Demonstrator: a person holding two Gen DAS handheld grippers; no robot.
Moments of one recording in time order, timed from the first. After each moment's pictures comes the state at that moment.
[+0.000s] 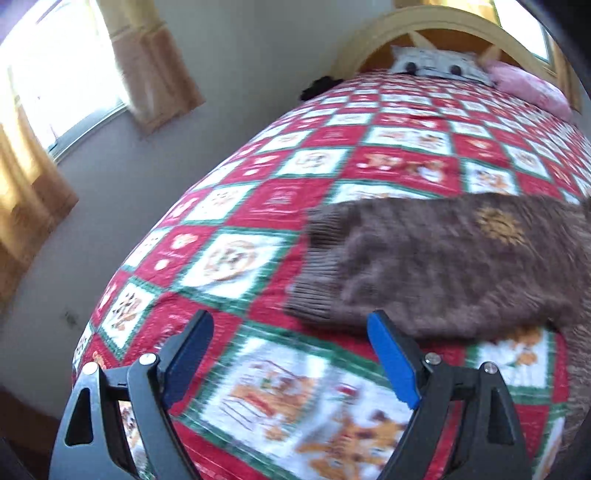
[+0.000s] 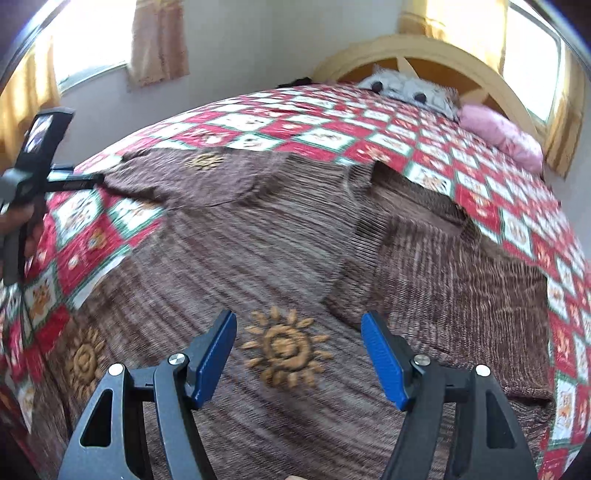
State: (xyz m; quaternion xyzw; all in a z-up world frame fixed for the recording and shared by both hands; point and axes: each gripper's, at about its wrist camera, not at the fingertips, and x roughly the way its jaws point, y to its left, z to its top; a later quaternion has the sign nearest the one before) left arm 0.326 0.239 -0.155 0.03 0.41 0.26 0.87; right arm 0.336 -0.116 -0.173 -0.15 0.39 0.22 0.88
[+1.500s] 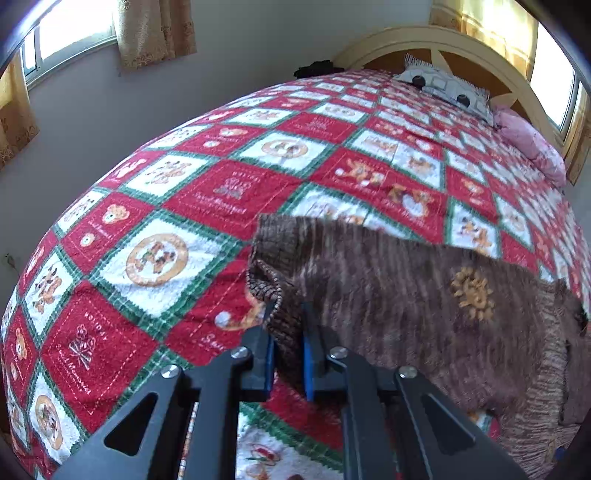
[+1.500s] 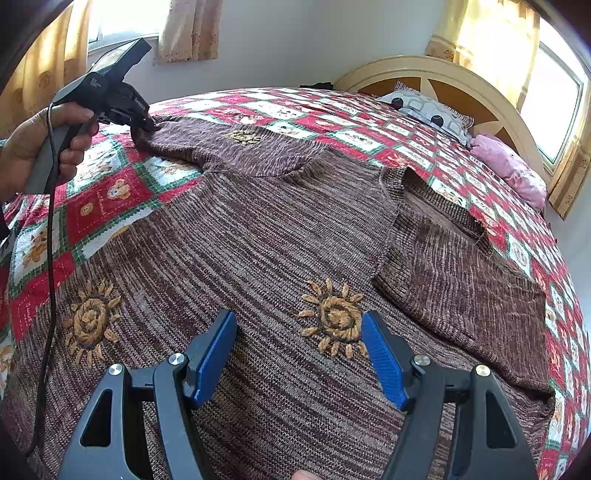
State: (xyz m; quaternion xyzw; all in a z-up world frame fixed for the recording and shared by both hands) left arm 0.372 0.254 -0.157 -0.13 0.43 0.19 0.87; right arm 0.302 -0.101 -0.187 -0.19 0.37 0.22 0.88
